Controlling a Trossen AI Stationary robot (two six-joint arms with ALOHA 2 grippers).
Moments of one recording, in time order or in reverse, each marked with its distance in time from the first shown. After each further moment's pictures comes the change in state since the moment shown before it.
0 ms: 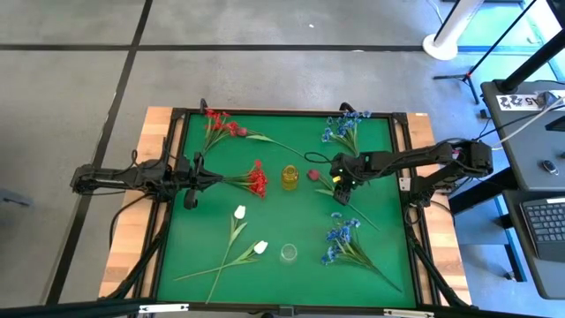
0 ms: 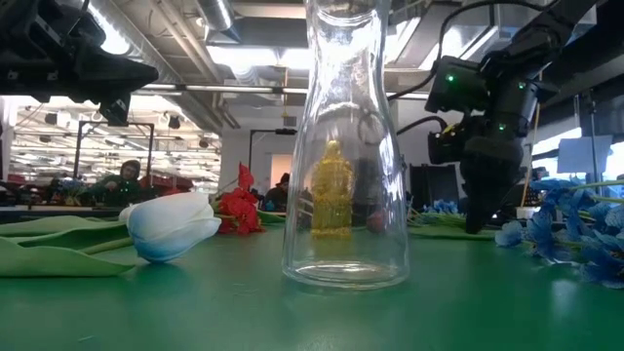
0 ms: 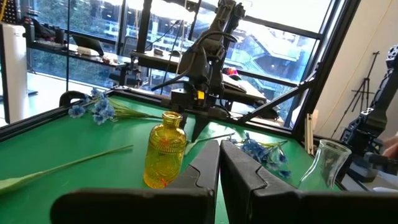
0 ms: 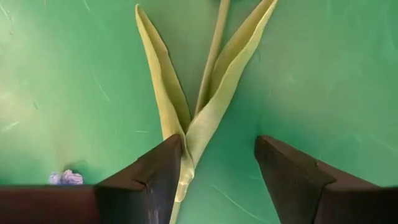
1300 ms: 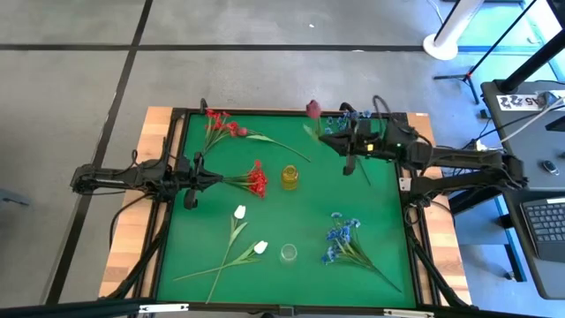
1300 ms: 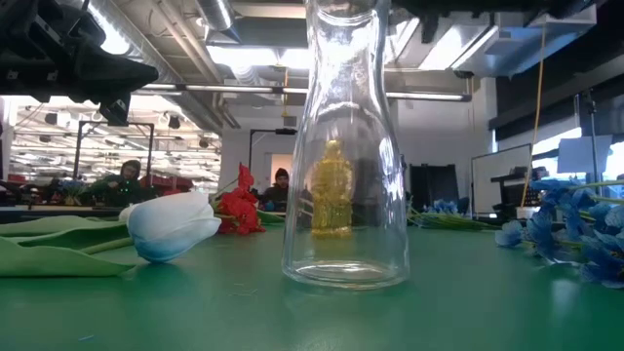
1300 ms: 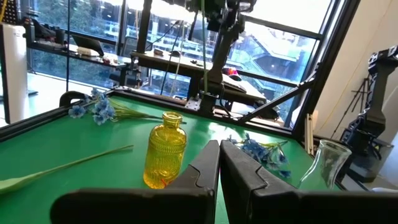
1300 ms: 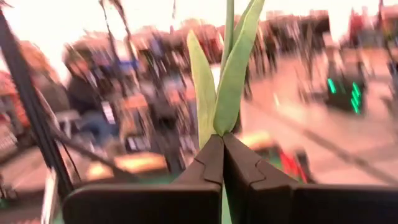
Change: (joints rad) left arm 0.000 0.000 0.000 0.000 0.000 0.000; right arm -0.002 -0.422 0.123 0.821 0.013 -0.150
